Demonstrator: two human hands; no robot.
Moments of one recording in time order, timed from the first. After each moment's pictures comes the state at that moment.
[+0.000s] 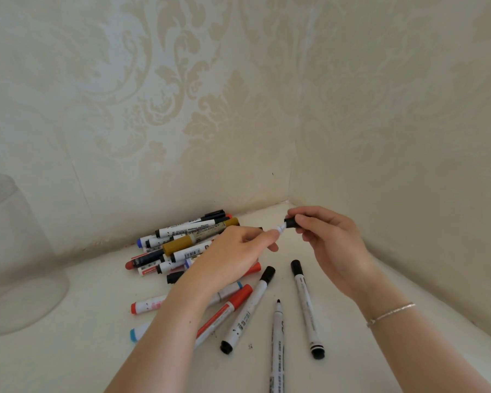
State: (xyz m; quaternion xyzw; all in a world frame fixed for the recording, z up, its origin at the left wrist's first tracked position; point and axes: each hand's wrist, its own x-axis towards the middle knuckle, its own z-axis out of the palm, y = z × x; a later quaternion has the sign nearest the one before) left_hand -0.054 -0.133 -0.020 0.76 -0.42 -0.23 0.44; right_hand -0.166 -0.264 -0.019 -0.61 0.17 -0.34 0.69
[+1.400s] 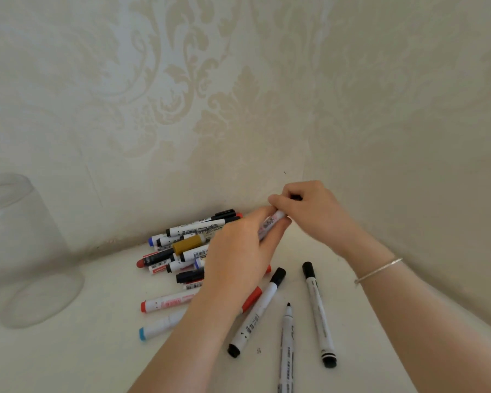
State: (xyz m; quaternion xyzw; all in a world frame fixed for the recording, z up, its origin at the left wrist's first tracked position) left_hand -0.069 -0.139 -0.020 0.78 -0.44 0.11 0.43; right_hand -0.123 -0.260 0.023 -0.86 0.20 -0.26 0.38
